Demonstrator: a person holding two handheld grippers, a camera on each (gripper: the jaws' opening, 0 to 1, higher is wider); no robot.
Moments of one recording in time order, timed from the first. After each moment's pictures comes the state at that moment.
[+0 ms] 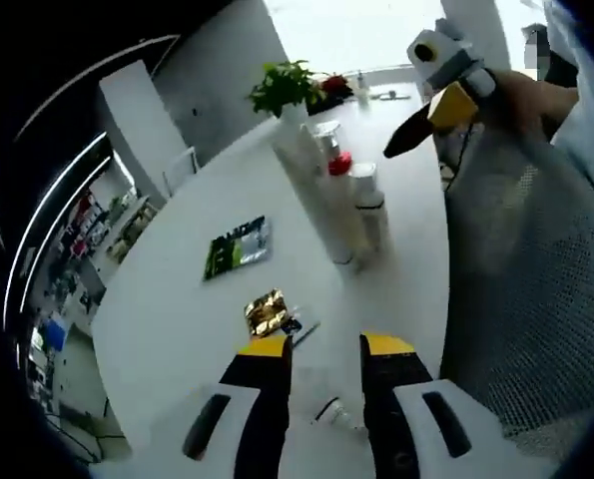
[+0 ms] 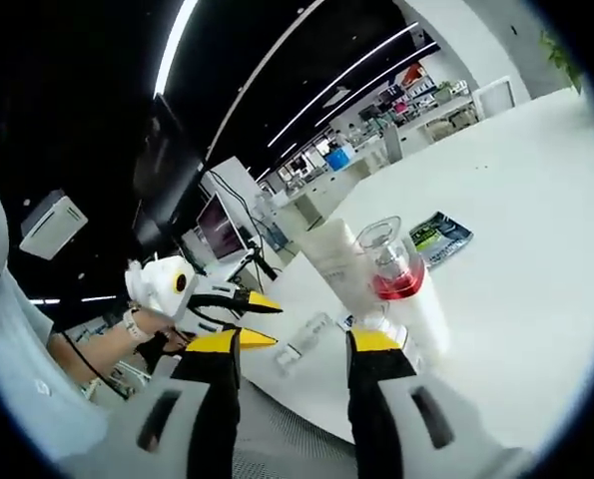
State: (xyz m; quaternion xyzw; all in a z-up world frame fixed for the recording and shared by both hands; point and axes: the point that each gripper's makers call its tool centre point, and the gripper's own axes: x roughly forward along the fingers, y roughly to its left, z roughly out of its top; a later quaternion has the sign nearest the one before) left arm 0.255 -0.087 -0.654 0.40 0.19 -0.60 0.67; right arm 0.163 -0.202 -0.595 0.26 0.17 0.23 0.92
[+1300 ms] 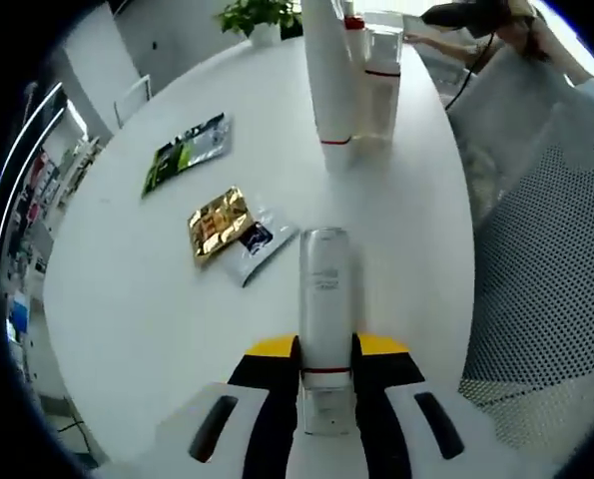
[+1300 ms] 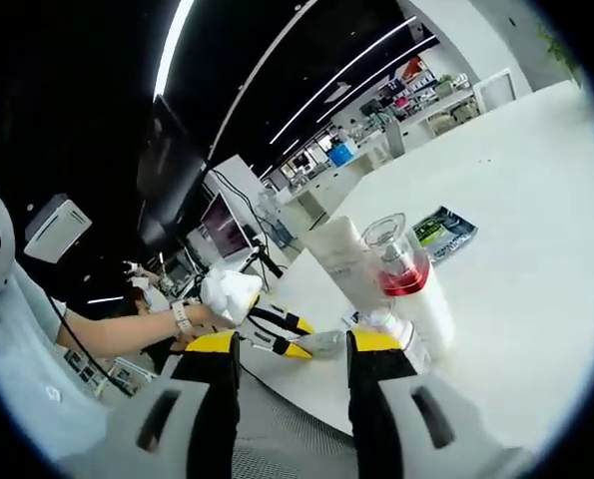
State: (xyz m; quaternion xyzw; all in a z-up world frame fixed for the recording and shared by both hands) left arm 0.268 -0.070 -0.747 0.41 0.32 -0.61 0.60; right arm 0.160 -0.197 -0.592 0.27 0.18 0.24 0.92
